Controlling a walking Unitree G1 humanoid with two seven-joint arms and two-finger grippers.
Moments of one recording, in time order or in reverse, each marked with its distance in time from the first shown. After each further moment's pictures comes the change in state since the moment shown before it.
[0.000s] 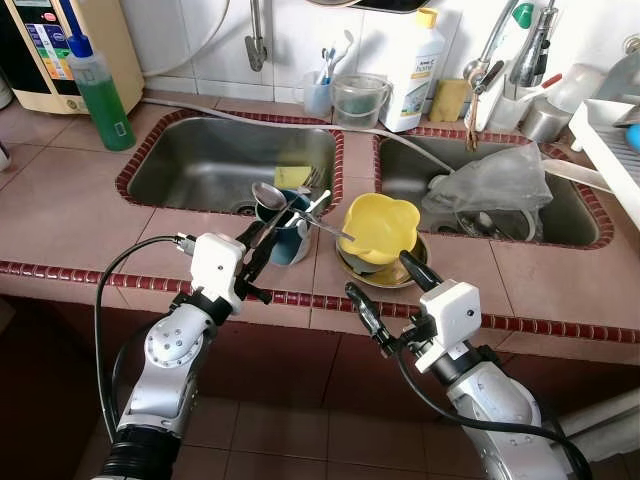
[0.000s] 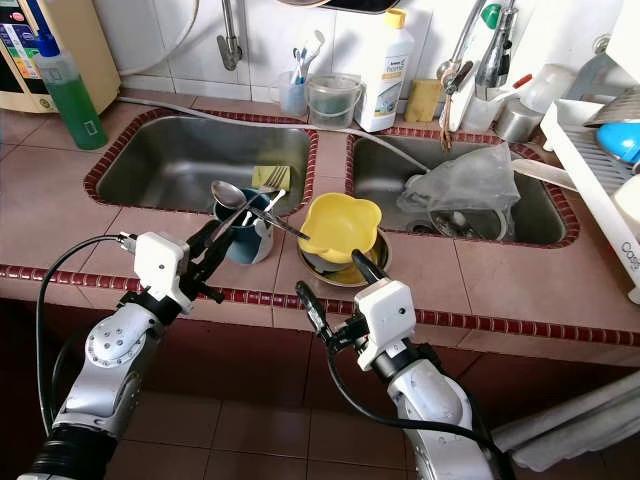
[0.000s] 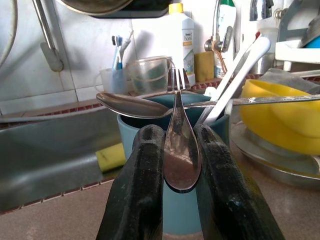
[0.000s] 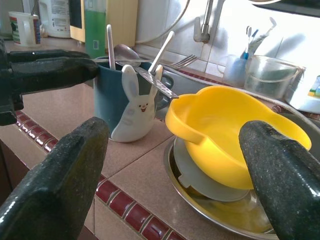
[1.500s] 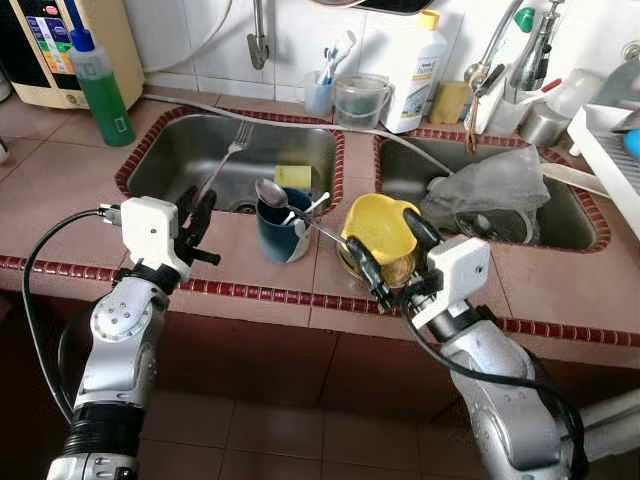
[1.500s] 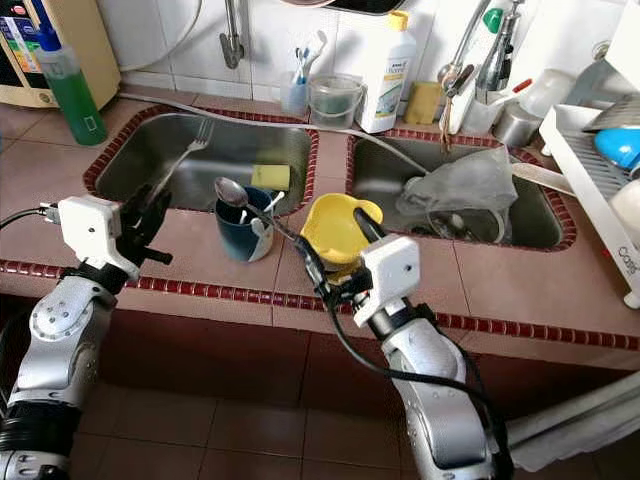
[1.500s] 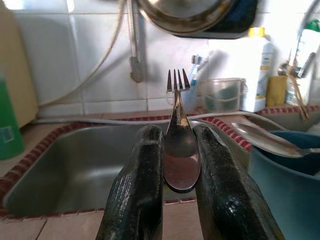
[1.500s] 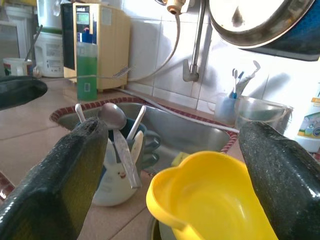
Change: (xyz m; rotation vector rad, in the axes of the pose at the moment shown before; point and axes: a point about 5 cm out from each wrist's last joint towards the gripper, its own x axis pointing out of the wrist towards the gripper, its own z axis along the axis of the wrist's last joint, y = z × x) left arm -0.009 0.068 0.022 -0.016 -0.033 0.242; right arm 0.032 -0.015 0.031 0.045 -0.135 -0.033
